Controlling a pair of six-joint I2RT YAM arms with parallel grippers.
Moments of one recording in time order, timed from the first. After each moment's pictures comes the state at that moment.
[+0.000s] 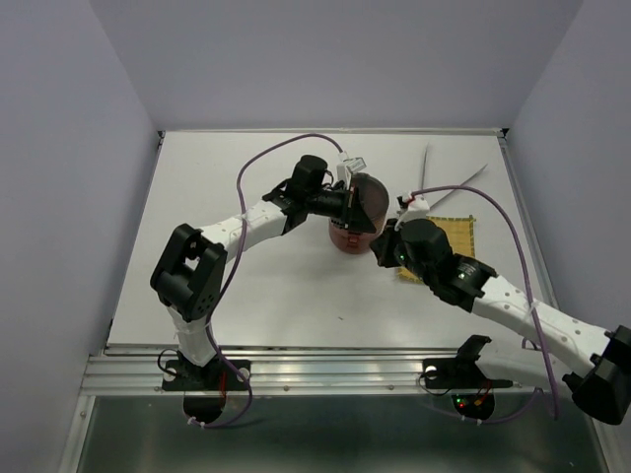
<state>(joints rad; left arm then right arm) -0.65 1.79 1.28 0.05 0.84 -0.52 0.80 1.05 0.78 -0.21 0.28 0.55</state>
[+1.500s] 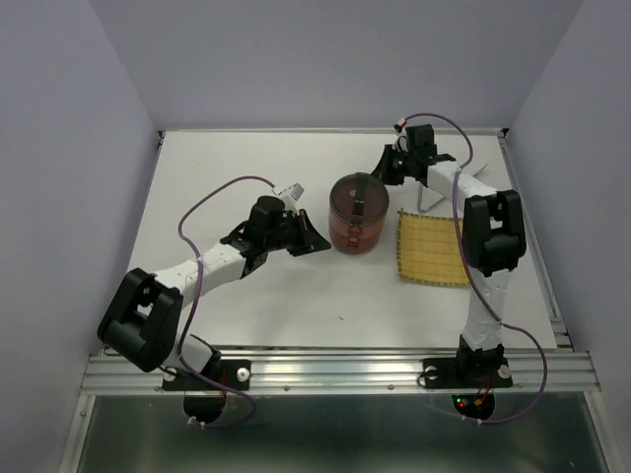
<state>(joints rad) -0.57 1.38 0.76 0.11 0.41 -0.78 0.20 2.14 1.69 -0.27 -0.43 0.44</state>
